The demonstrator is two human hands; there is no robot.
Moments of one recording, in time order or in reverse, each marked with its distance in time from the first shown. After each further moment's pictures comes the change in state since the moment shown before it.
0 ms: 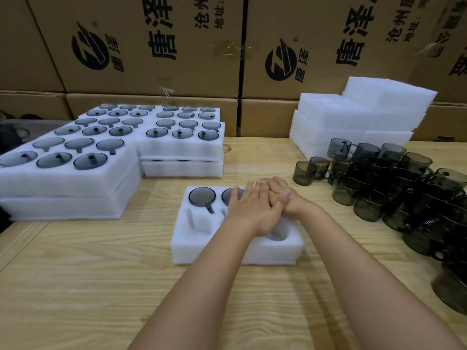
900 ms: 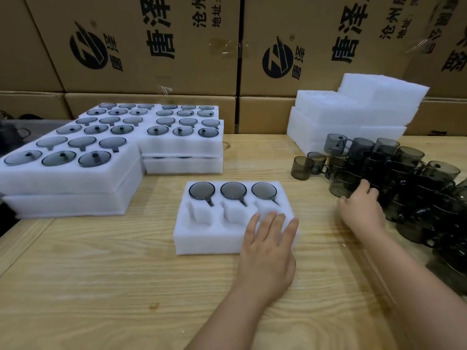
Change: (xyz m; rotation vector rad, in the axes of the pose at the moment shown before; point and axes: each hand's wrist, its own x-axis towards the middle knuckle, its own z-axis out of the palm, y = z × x) left_hand -0.090 0.009 0.062 0.218 0.548 0.326; right_hand -0.064 0.094 -0.037 -0.178 0.661 0.546
